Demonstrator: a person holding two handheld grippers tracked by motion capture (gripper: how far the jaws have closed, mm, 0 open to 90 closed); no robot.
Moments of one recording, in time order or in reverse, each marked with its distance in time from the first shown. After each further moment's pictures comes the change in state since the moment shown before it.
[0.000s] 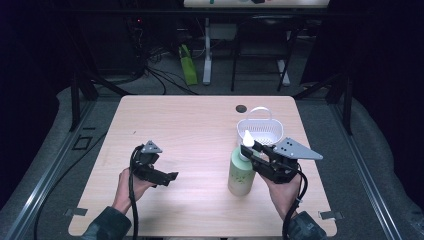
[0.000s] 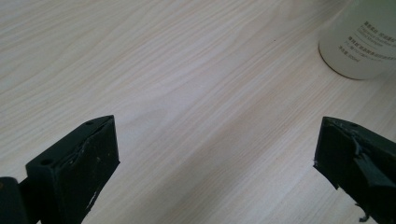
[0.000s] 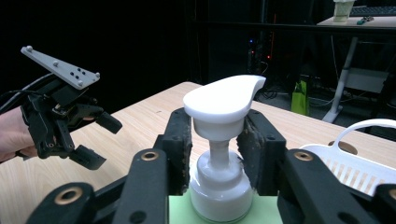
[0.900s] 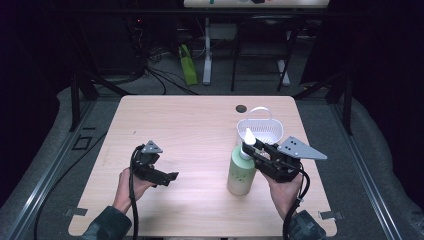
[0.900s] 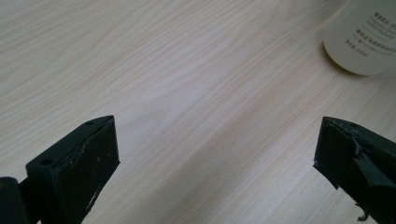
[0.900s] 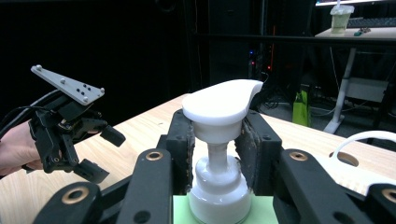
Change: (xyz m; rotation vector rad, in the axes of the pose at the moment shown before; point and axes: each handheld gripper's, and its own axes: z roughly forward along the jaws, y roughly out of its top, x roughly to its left) left arm 0.001 0.000 0.002 0.001 0.005 0.013; right arm -0.001 0.005 -0.004 -0.049 0.007 0.010
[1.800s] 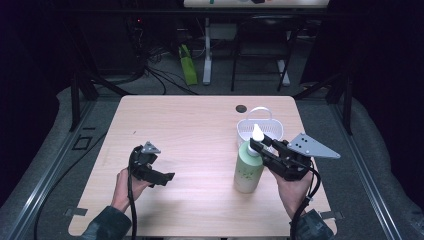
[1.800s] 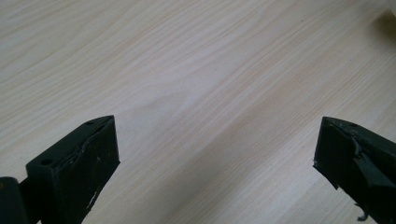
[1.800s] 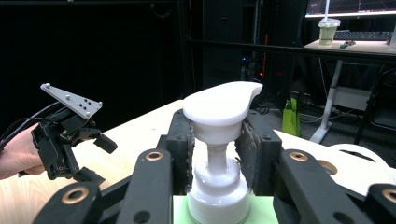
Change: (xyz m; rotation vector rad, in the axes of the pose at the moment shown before) left arm 0.009 -0.007 0.004 0.050 0.042 -0.020; right arm -0.005 0.018 -0.016 -0.016 -0.025 -0.033
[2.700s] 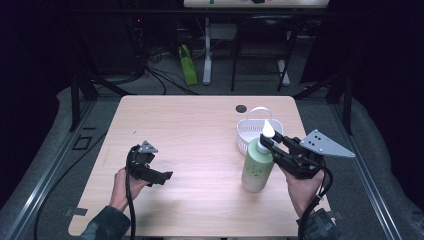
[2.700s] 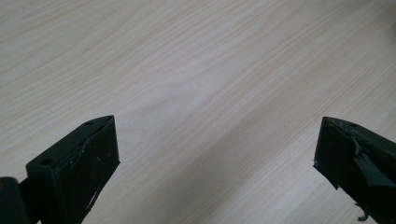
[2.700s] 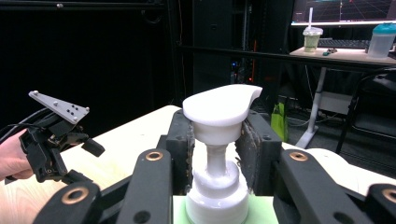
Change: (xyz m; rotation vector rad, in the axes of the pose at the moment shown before) left arm 0.004 -0.002 -0.003 -0.018 0.012 -0.015; right arm -0.010 0.011 -0.016 -0.017 -0.038 -0.004
